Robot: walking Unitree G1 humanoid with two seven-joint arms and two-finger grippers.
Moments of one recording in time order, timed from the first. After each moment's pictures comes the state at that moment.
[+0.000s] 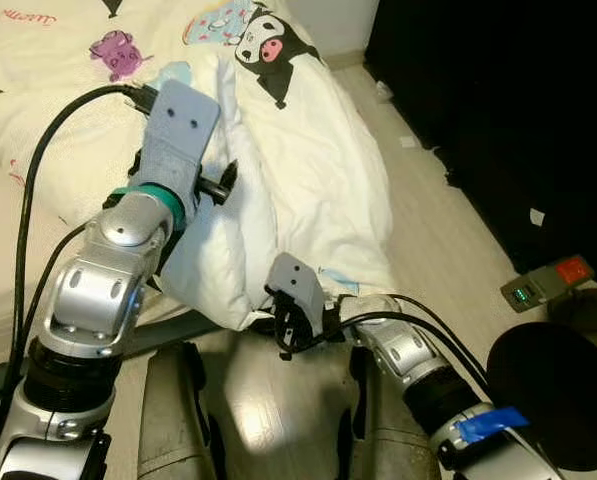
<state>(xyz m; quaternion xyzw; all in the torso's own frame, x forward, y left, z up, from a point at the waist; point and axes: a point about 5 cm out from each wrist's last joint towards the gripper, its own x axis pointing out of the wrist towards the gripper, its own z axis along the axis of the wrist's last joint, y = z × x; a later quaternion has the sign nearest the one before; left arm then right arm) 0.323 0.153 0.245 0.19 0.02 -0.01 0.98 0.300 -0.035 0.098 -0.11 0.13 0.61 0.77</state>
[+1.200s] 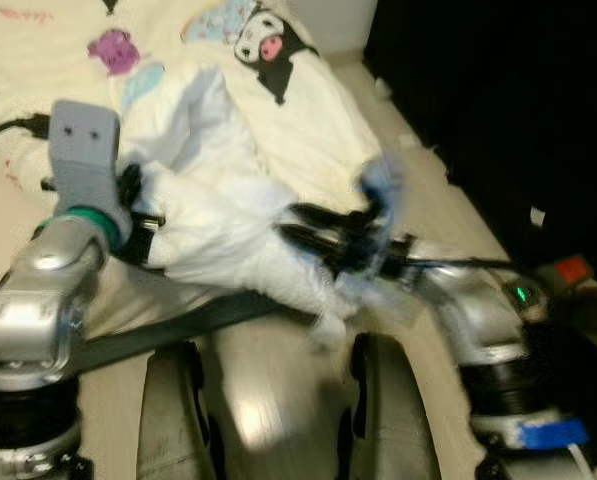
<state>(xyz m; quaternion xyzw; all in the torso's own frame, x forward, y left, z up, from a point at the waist) 0.290 0.227 0.247 0.10 0.03 -0.01 0.99 0.308 -0.112 0.221 0.02 -0.07 0.50 0.86</state>
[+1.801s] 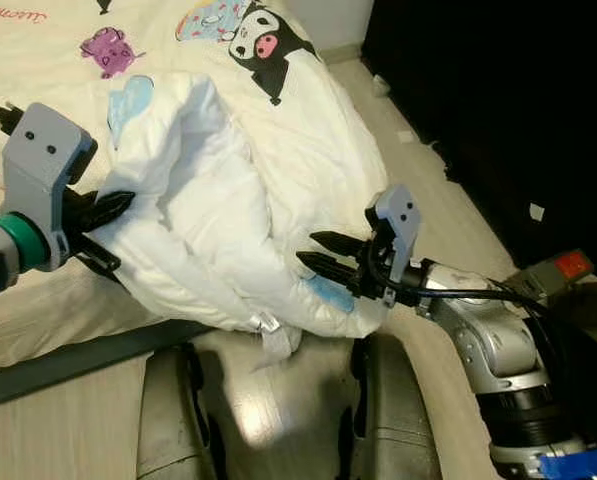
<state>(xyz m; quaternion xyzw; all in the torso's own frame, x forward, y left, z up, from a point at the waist) 0.259 0.256 0.268 0.26 0.10 -0.21 0.94 0.303 -0.111 0.177 -0.02 0.02 0.48 0.88</state>
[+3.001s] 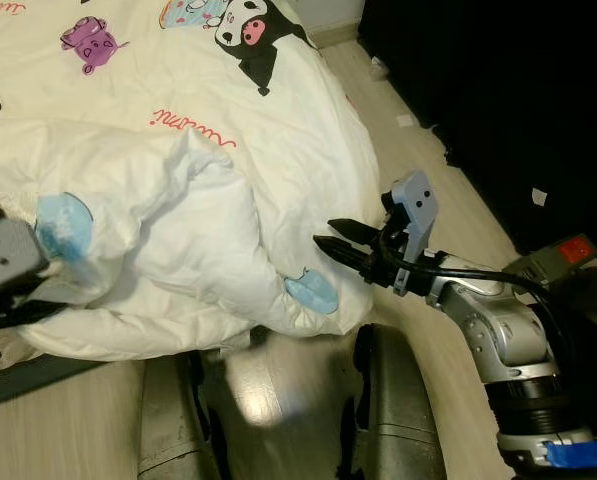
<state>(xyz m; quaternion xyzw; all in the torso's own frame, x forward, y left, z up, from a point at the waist) 0.228 0.316 0.239 0.35 0.21 -0.29 0.87 0.312 -0.124 0.177 -0.01 0.02 0.44 0.90</state>
